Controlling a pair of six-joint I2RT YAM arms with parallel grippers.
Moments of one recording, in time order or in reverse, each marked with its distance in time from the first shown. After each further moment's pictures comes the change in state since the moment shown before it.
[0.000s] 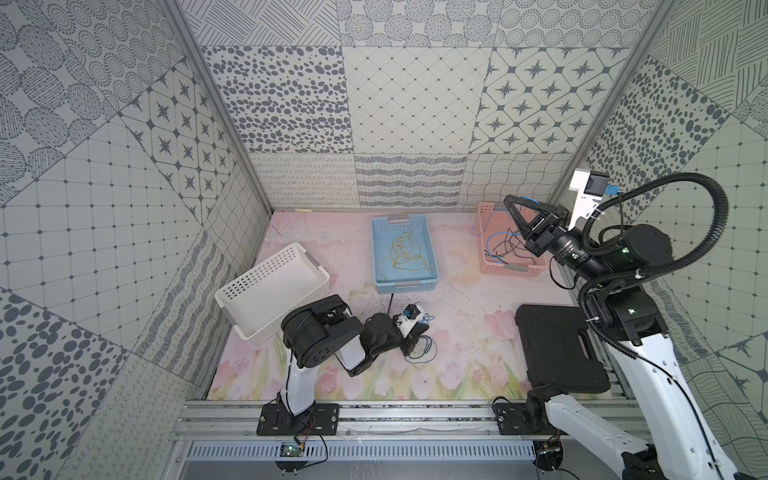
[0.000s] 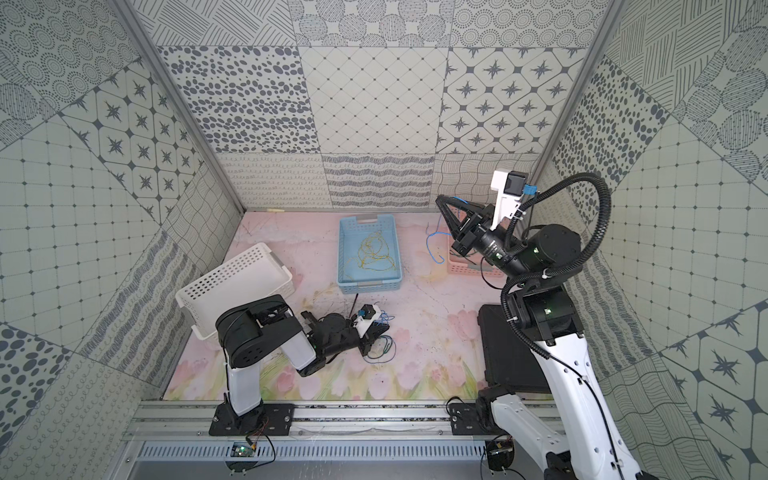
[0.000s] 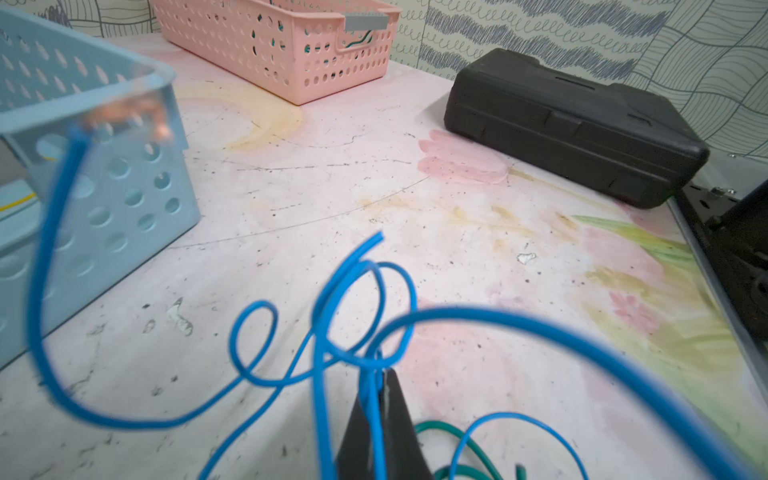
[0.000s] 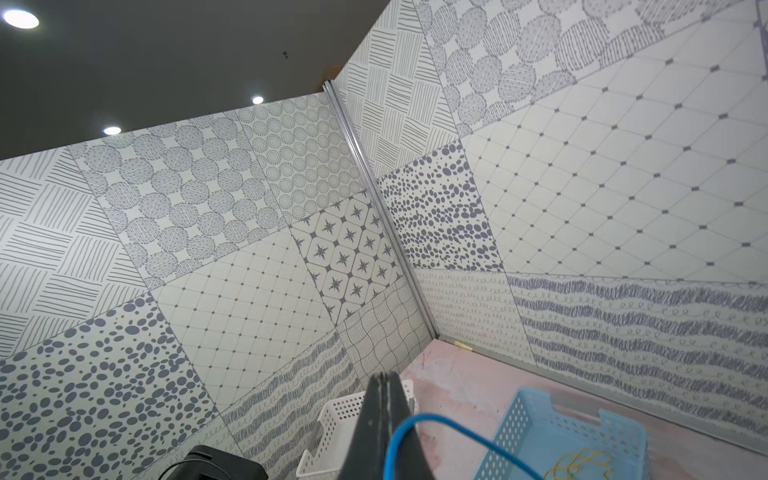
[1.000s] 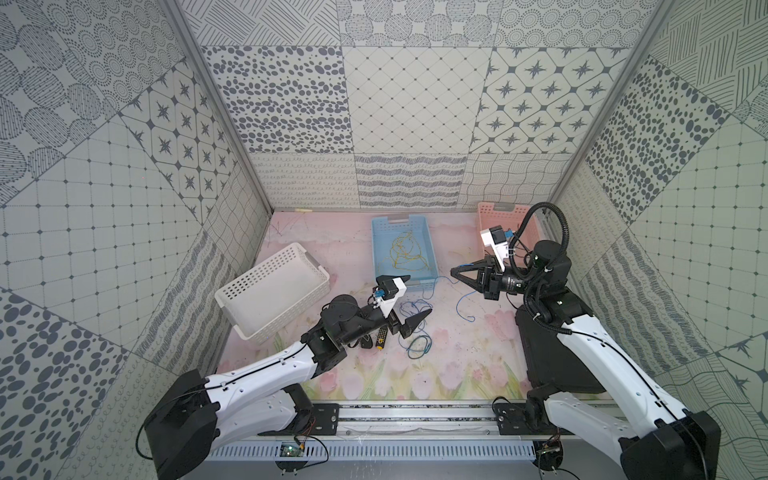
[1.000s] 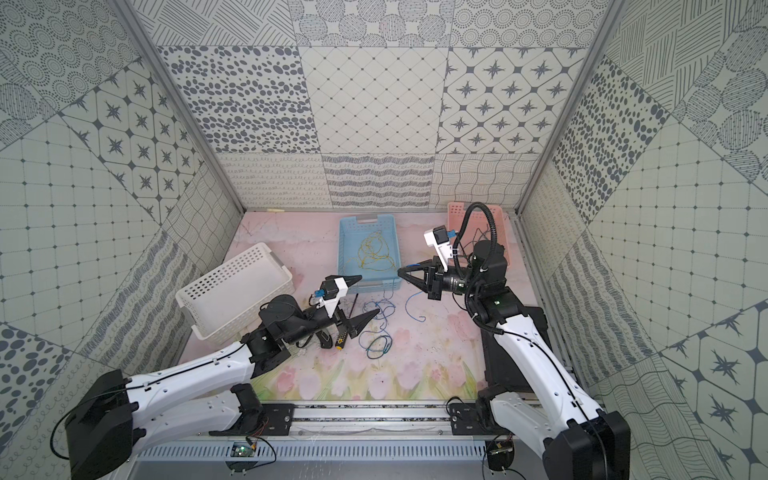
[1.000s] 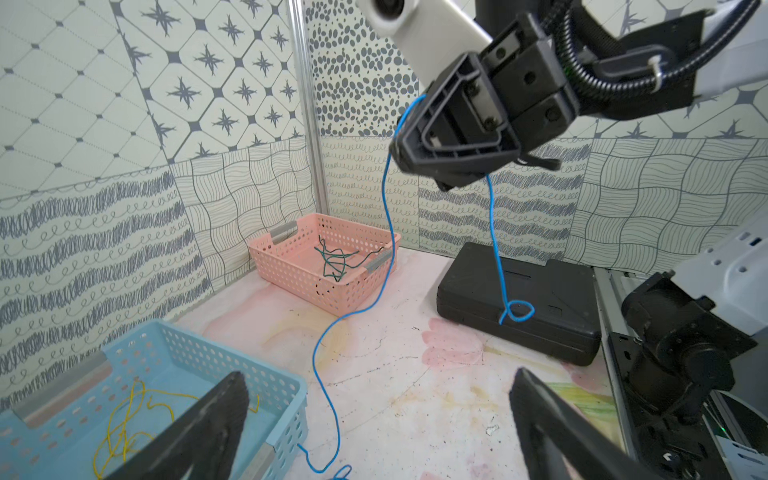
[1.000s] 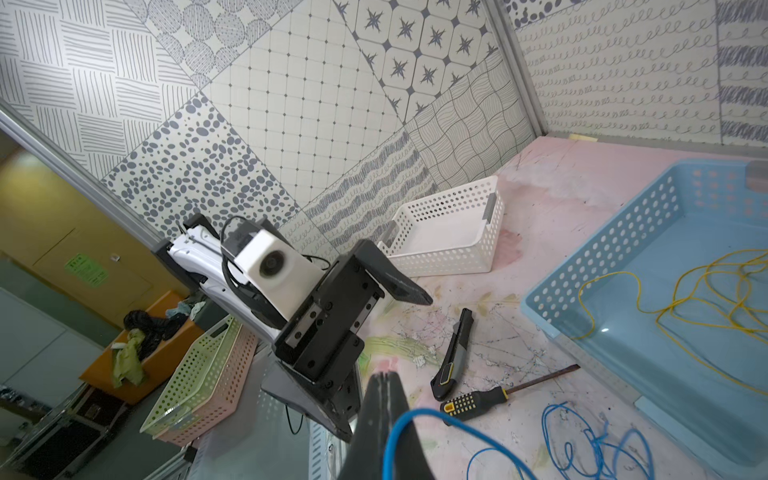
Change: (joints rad) left arm 0.024 -0.899 0.121 -0.678 -0.013 0.152; right arm 0.045 0.086 -0.501 0.122 -0.506 -0.135
